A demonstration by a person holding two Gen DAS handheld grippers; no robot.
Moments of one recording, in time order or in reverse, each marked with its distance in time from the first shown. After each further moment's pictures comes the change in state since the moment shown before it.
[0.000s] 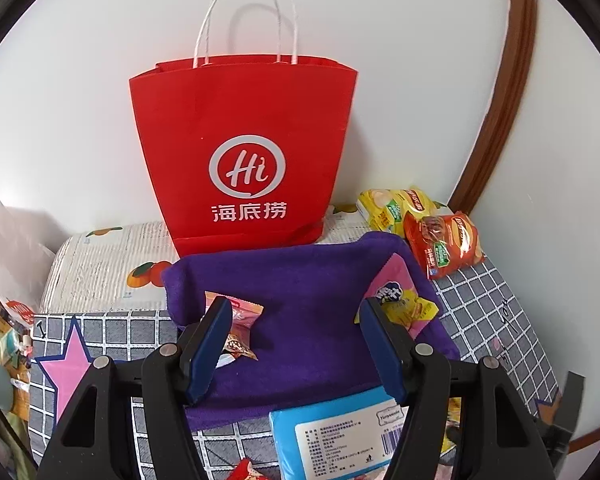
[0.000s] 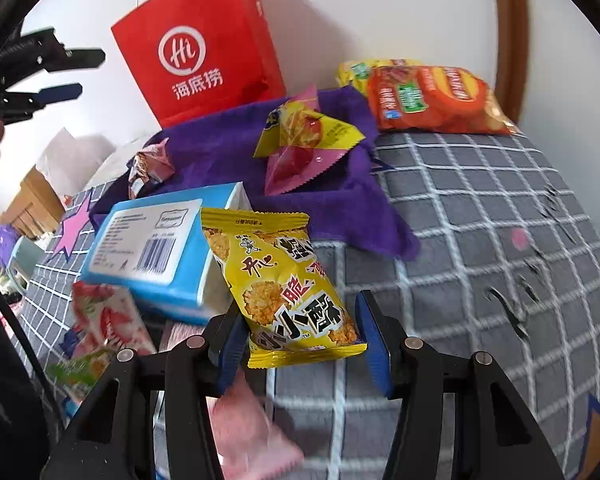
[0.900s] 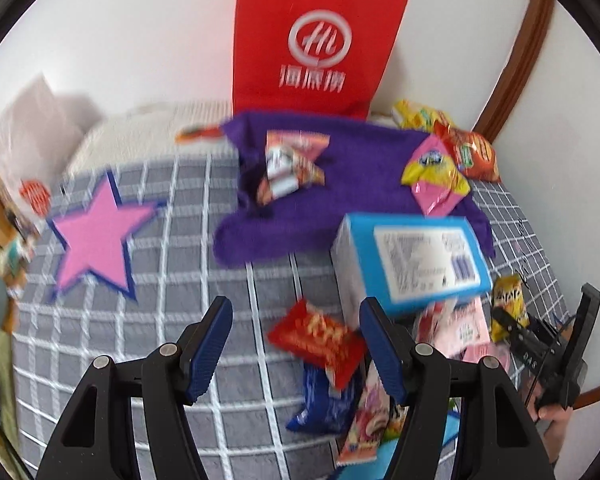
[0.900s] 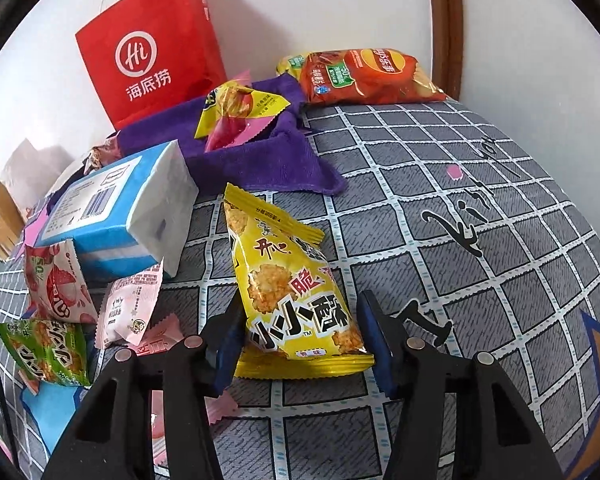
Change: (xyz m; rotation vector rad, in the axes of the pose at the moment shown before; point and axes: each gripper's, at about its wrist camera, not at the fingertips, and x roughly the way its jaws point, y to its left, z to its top) left arm -0.018 0.072 -0.146 -0.109 0.194 -0.008; right arm 0.010 -0.016 -0.044 0.082 -0.050 -0.138
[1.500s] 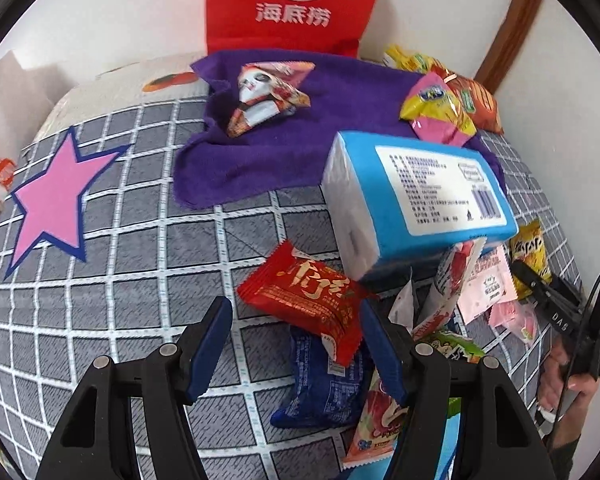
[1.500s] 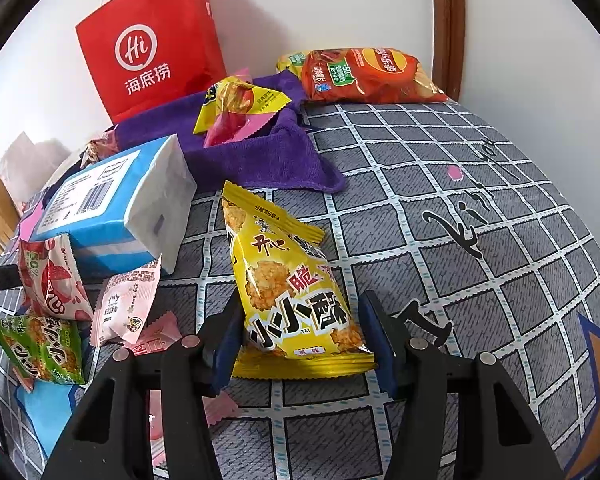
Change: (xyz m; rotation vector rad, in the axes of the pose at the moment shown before) left arm 0.050 -0.014 -0.025 0.073 0.102 -0.017; right arm 0.002 0.003 0.000 -0.024 0.006 -0.020
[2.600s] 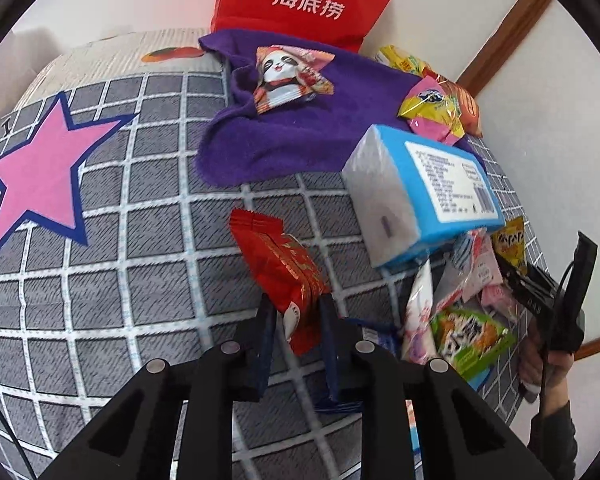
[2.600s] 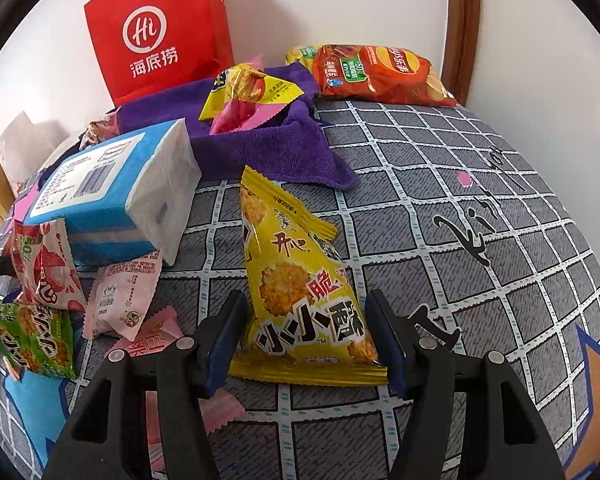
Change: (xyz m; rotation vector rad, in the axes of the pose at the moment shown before) left arm -0.001 0.057 -0.011 -0.033 0.038 -0.170; right arm 0.005 0.012 0.001 -0.058 0.020 -0.036
